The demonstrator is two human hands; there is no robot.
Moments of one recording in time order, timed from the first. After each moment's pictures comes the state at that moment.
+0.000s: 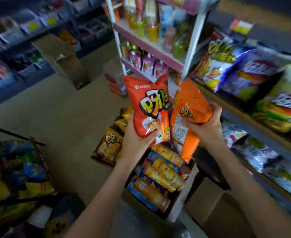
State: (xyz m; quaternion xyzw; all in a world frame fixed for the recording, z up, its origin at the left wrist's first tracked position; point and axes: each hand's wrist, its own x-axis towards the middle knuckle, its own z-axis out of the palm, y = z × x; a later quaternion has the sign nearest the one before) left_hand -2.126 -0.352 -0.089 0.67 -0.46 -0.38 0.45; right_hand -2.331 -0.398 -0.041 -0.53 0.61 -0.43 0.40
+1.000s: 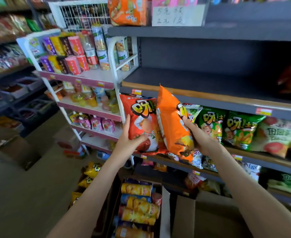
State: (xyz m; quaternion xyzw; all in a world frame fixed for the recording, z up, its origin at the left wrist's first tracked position) left_hand -2.233 -0.346 0.094 0.45 -0.62 -0.53 0.37; right_hand -2.475 -0.295 0.107 -0.33 0.57 -0.47 0.58
